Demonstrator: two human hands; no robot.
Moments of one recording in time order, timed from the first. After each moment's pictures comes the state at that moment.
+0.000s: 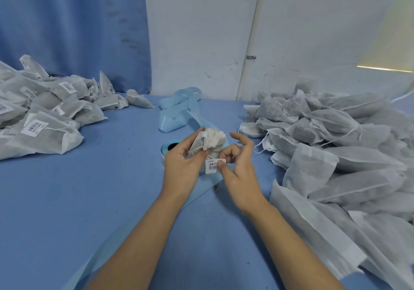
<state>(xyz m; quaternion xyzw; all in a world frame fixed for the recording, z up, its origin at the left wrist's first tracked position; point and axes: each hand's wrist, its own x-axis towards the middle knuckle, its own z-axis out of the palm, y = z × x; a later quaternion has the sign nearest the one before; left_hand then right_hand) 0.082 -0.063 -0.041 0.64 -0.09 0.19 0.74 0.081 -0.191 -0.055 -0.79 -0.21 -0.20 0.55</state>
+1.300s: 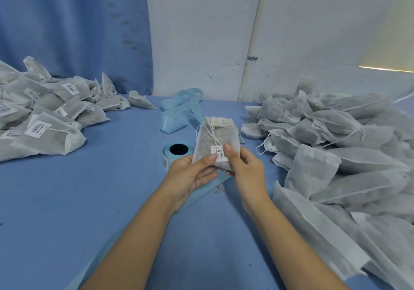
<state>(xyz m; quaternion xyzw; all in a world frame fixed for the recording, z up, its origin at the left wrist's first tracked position) 0.085 -0.051 -0.051 0.51 -0.04 -0.11 0.85 0.078 -0.186 -0.040 -0.67 -0.01 -0.12 0.73</state>
